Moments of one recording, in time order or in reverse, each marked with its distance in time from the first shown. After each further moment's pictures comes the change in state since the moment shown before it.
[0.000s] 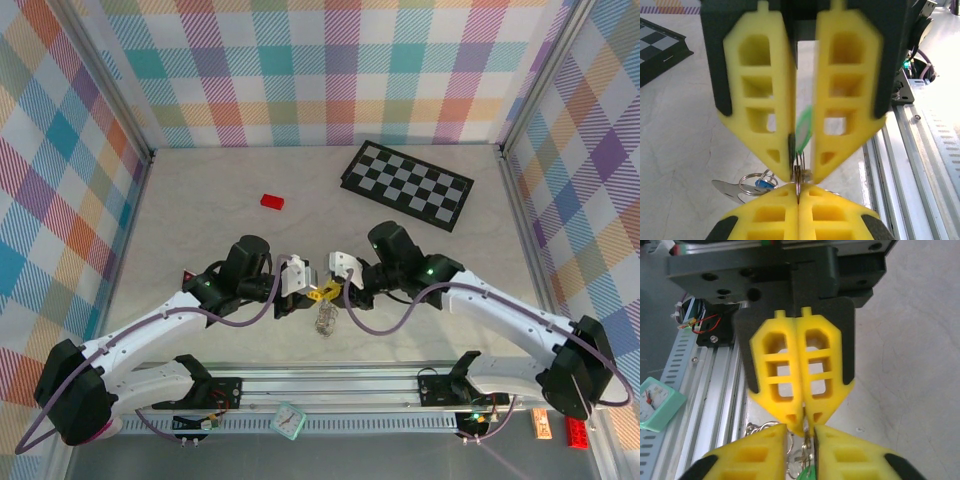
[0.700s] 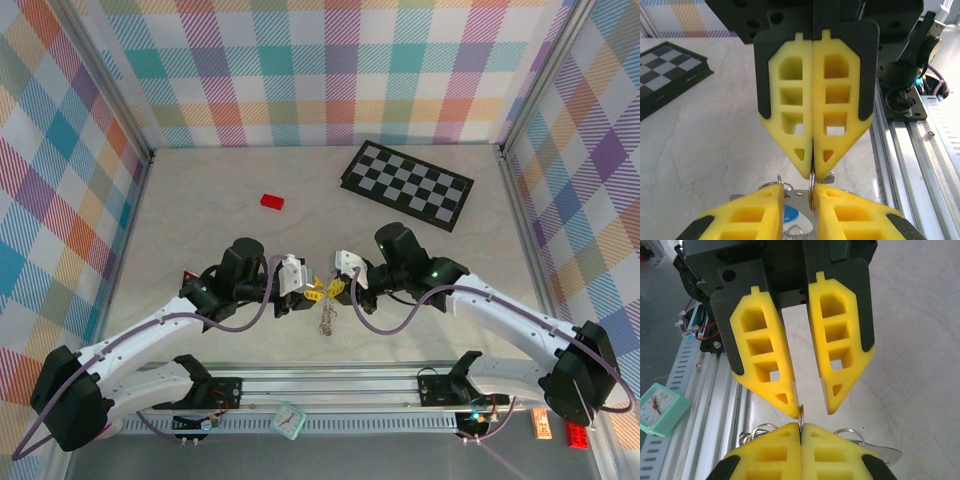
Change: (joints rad) left arm 0.001 -0.037 -0.037 0.073 -0.024 -0.027; right arm -0.030 -0.002 -0.022 0.018 -0.043 0.021
